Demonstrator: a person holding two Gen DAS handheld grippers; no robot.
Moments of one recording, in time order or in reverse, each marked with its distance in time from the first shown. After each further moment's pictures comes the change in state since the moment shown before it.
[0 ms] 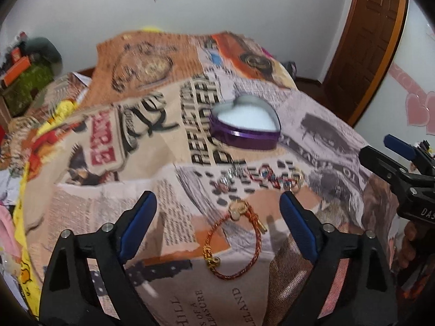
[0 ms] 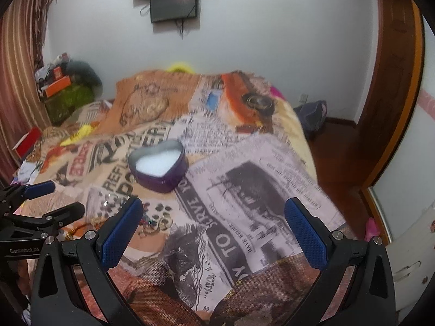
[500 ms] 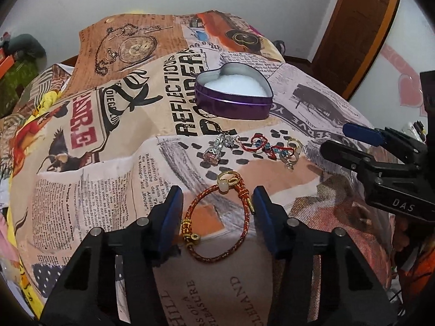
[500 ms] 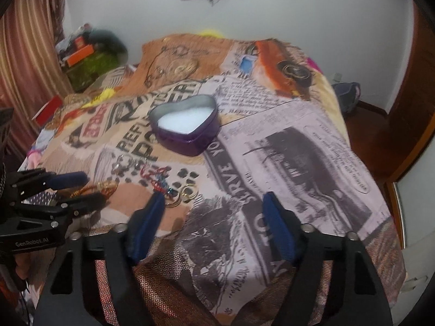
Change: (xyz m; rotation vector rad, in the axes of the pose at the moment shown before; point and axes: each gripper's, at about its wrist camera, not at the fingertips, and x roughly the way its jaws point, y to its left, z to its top) left arm 0.013 -0.004 -0.013 0.055 0.090 -0.050; right arm 0.042 0.016 -0.016 -0.083 0.154 0.152
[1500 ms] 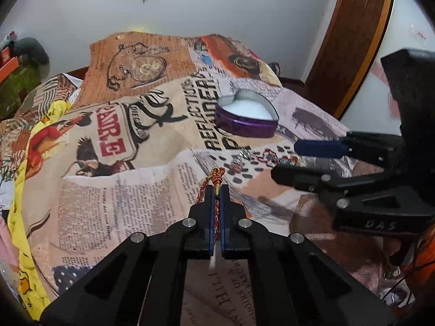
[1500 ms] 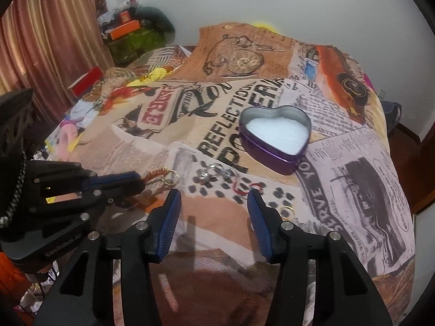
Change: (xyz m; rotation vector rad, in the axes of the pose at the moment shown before) left arm -0.044 0.041 -0.008 -0.020 -0.134 -0.038; right arm 0.012 0.083 0.025 -0.147 0.074 0.168
